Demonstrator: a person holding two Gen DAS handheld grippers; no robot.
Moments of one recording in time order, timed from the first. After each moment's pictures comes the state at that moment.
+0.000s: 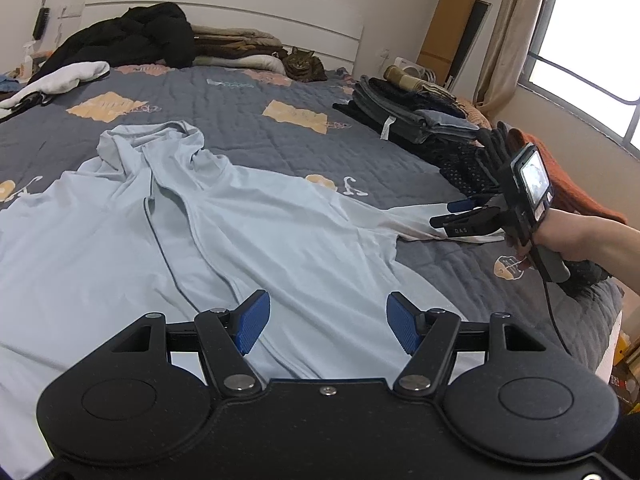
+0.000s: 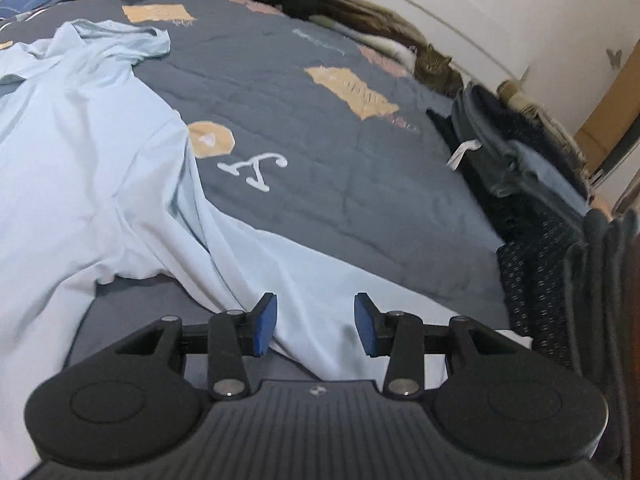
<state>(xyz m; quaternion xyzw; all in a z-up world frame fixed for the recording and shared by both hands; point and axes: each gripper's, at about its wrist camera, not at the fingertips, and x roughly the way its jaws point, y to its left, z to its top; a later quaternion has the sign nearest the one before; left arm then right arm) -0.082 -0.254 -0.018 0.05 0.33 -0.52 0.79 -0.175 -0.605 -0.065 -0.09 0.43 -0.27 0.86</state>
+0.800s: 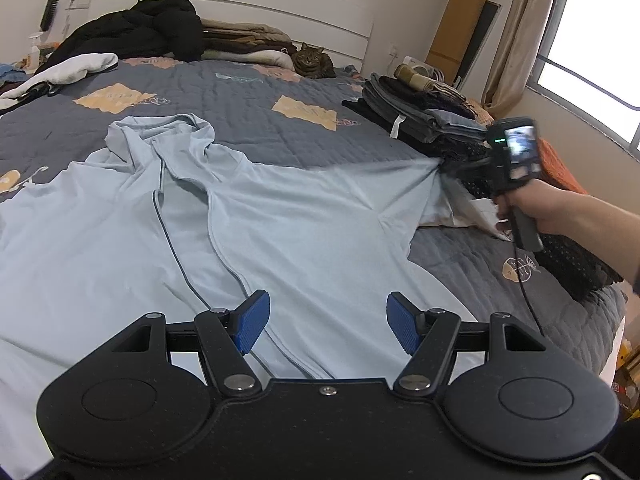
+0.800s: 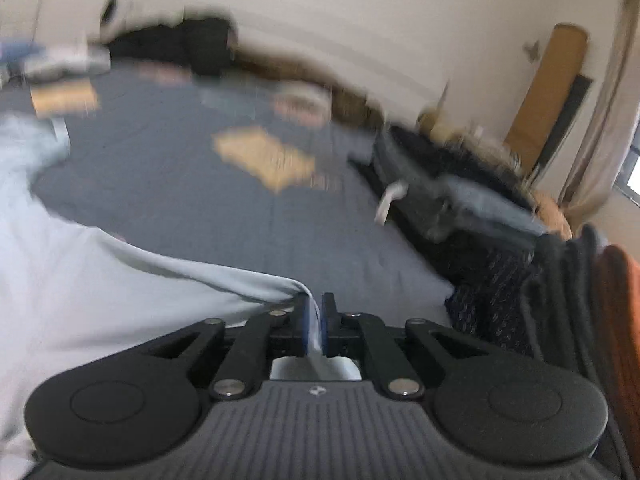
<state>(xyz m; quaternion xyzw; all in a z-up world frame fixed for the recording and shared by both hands) -0.074 -0.249 -0.020 0.04 0.34 -0.51 0.79 -0.138 -0.654 -0.046 -0.07 0.35 -0.38 0.85</state>
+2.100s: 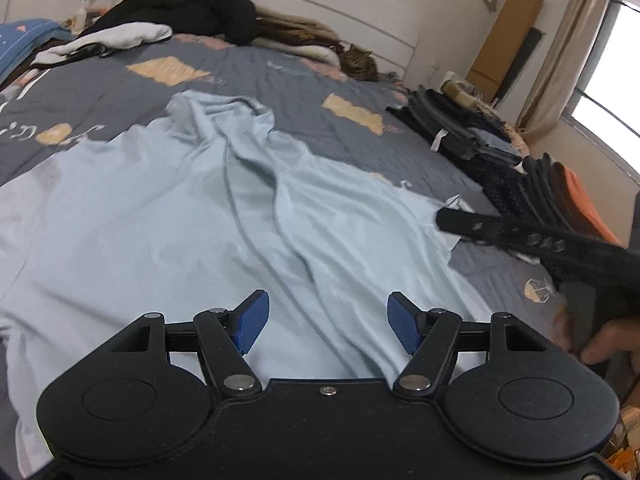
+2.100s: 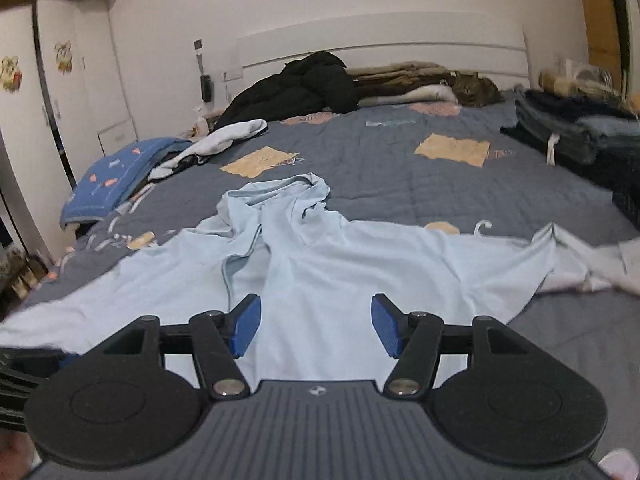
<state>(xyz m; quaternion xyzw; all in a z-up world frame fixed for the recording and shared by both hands) -0.042 -0.197 -0.029 0.01 0.37 -0.47 0.80 -0.172 -0.392 -0.002 0.16 0.25 -0.21 0.93</state>
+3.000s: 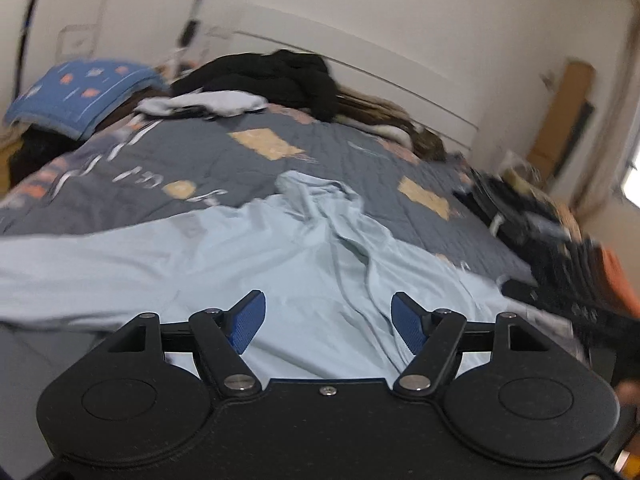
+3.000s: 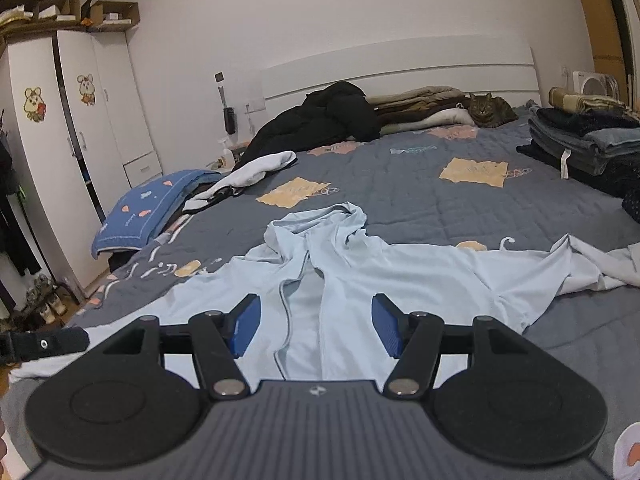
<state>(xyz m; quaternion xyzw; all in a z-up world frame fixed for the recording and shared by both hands) -0.038 -0.084 0.032 -0.08 0.32 -0.35 0.88 -0.188 -0.347 0.026 0.17 0.20 -0.19 0.95</state>
